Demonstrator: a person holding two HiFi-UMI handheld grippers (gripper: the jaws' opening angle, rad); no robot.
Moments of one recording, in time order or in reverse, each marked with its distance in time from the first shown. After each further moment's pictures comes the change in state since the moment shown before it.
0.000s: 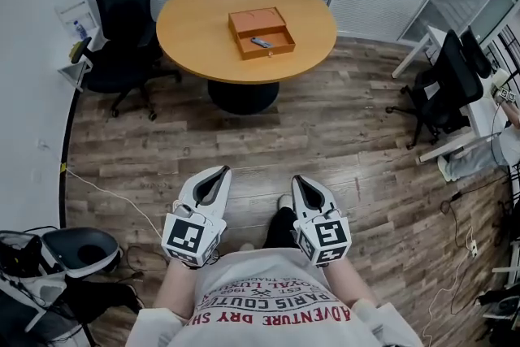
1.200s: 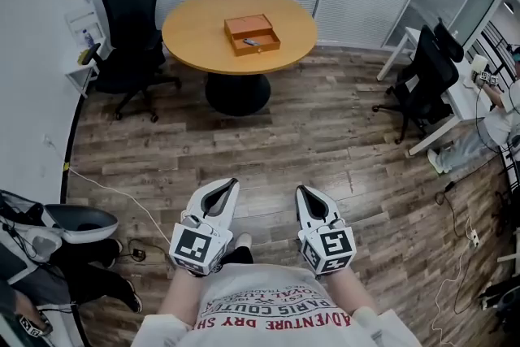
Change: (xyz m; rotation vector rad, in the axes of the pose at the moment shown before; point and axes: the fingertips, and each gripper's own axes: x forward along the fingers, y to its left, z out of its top) left arm -0.144 -0.147 0.010 0.043 -0.065 -0.056; right arm -0.196 0.061 -0.023 -0.002 -0.080 -0.034
